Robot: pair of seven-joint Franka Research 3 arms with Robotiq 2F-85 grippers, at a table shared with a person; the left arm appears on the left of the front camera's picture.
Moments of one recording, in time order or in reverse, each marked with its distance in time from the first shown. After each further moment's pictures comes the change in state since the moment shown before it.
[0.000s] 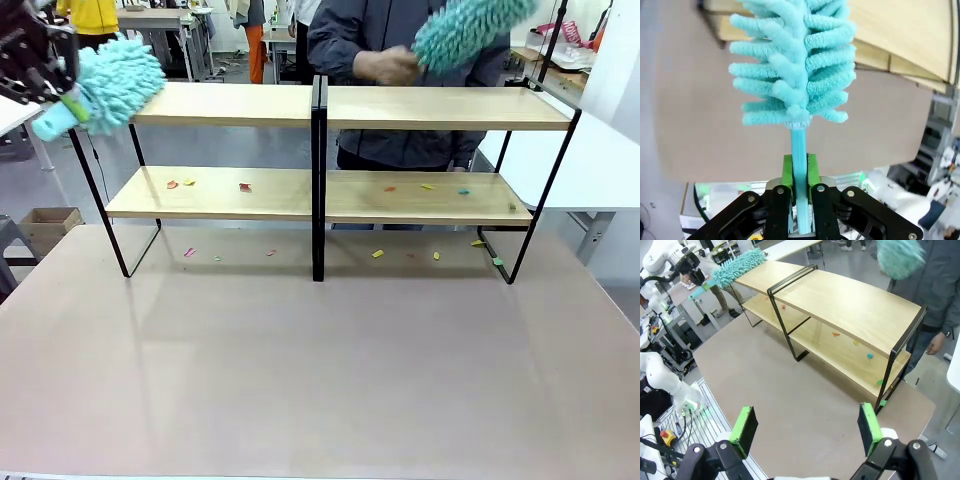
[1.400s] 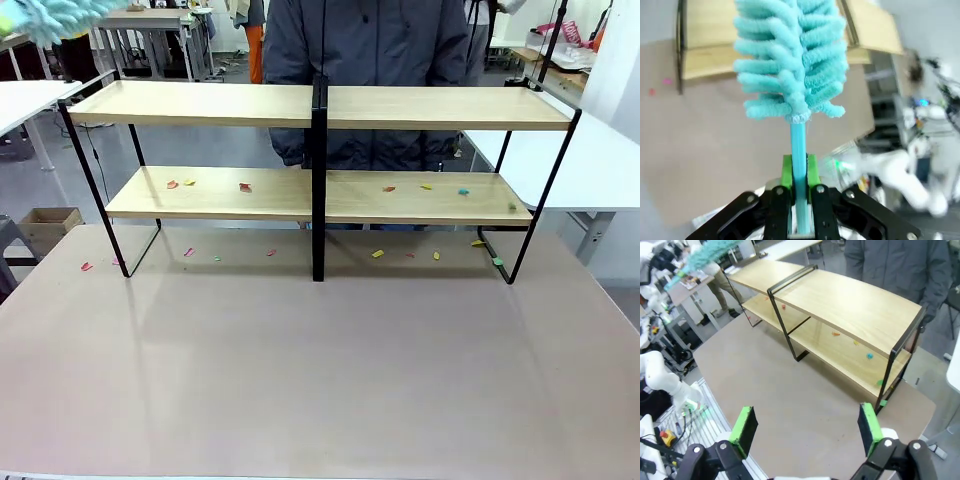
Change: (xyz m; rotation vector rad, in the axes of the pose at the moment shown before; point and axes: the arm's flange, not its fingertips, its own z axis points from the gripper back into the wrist) left arm -0.060 0.063 0.107 -0.420 -0.147 -0.343; right arm 0.000 0.000 0.000 0.000 0.000 0.000
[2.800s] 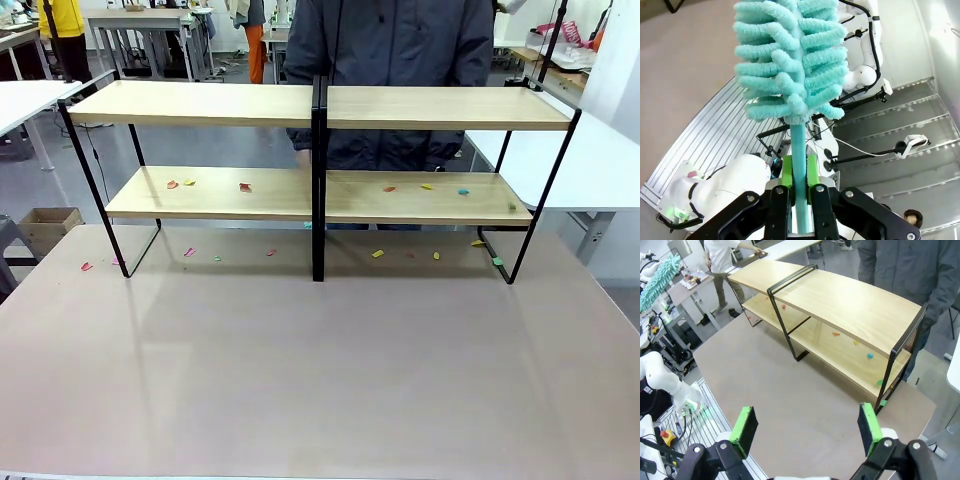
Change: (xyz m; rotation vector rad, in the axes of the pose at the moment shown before) left arm -0.196 0.105 0.095 -0.581 0.191 -0.193; right arm 0.000 0.000 0.000 0.000 0.000 0.000
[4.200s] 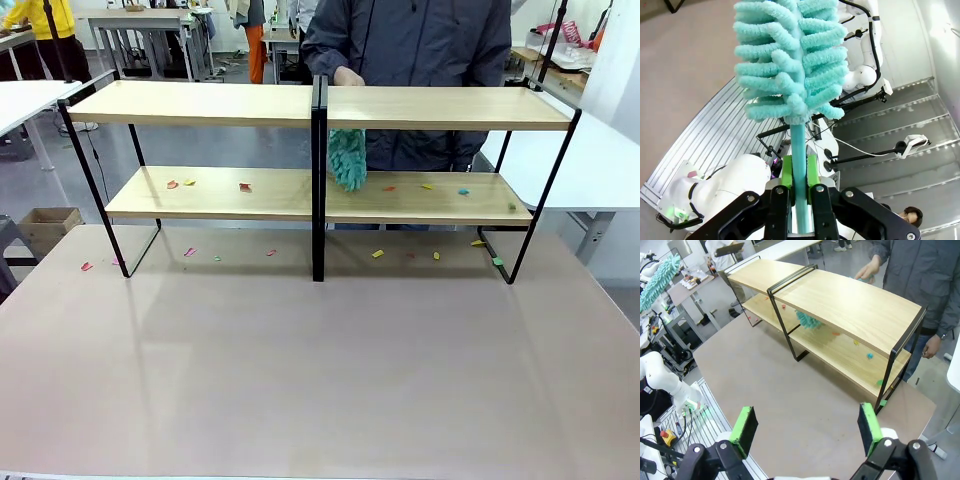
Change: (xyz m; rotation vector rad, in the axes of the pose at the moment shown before) left arm 0.000 0.000 0.000 0.000 0.000 0.001; right arm 0.000 0.000 0.000 0.000 0.000 0.000
